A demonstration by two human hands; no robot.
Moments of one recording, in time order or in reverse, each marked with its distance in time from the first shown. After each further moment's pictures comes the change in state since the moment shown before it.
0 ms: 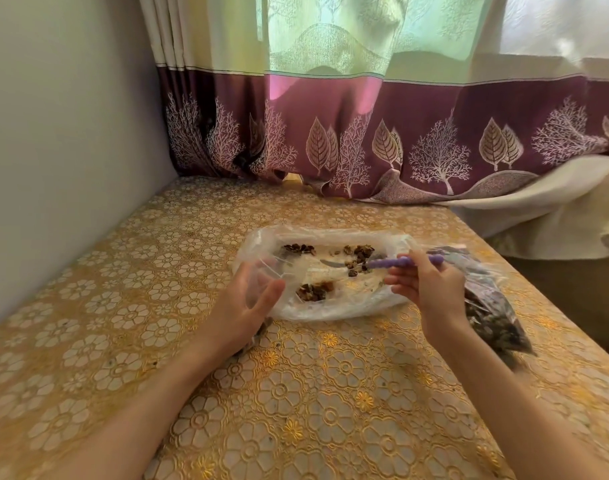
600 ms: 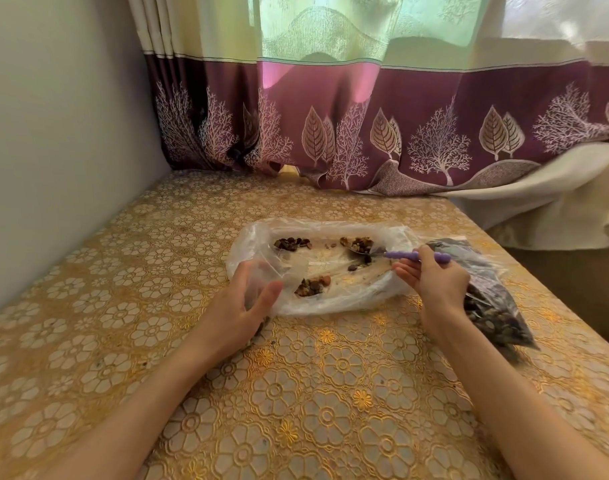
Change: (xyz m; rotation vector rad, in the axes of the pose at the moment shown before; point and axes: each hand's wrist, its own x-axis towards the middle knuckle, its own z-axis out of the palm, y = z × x) left_hand 0.002 -0.013 0.001 0.249 -0.065 -0.052; right_hand 0.028 0.023 -0.009 0.044 0.224 0.084
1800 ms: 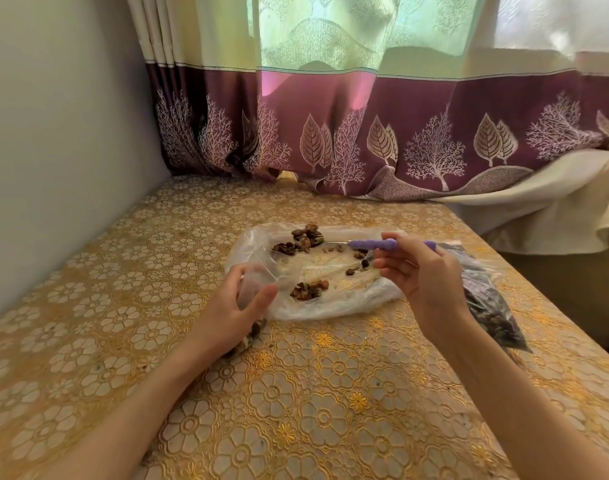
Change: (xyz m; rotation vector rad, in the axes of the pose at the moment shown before) left_hand 0.000 0.005 -0.005 -0.221 0.049 -0.046; right_hand -0.046 -0.043 0.011 0.141 -0.362 -0.038
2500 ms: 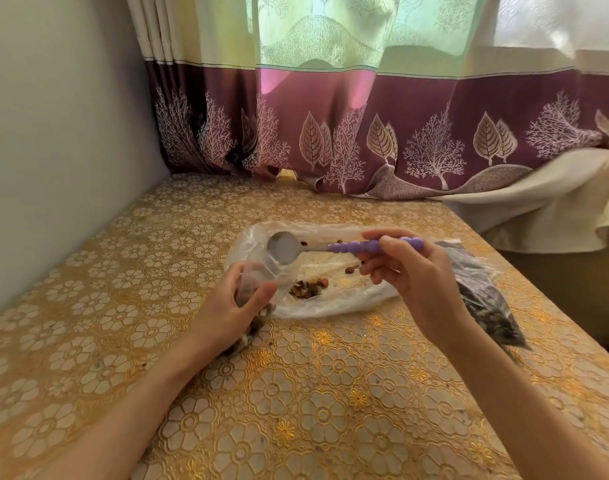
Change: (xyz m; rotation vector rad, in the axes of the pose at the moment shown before) left_hand 0.001 -0.001 0.000 -0.059 0.026 0.014; right_hand -0.006 -0.001 0.002 -0.160 -0.243 -0.129
